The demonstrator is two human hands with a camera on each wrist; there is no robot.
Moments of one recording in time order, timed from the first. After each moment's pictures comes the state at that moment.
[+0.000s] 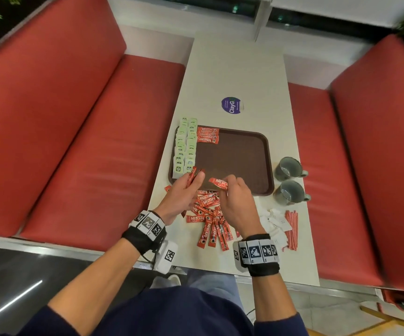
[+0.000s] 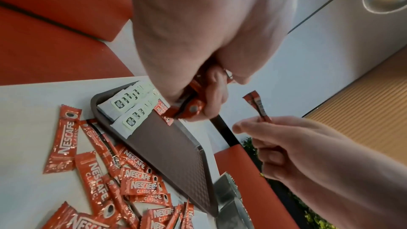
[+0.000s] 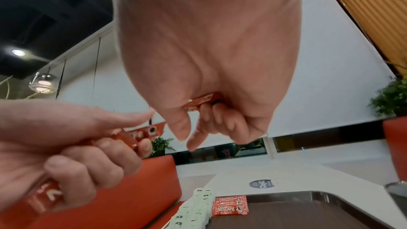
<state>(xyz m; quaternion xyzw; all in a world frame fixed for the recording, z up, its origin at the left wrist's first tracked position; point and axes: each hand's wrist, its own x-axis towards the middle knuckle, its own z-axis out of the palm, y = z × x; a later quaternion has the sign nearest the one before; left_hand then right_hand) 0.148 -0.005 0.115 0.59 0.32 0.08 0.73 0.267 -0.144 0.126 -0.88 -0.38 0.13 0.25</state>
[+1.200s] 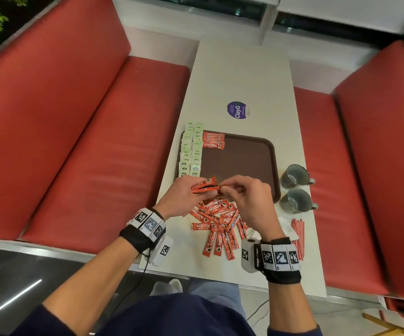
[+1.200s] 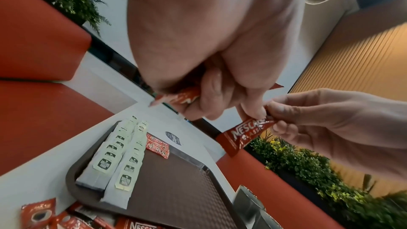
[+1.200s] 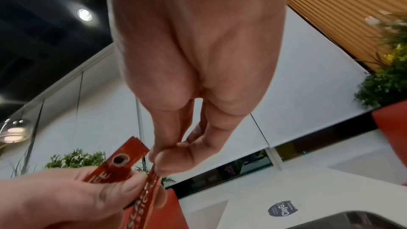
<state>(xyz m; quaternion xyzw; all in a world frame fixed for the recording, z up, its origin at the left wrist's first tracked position) 0.149 0.036 0.127 0.82 0.20 0.07 0.53 0.287 -0.135 0.173 -0.82 -0.39 0.18 0.37</state>
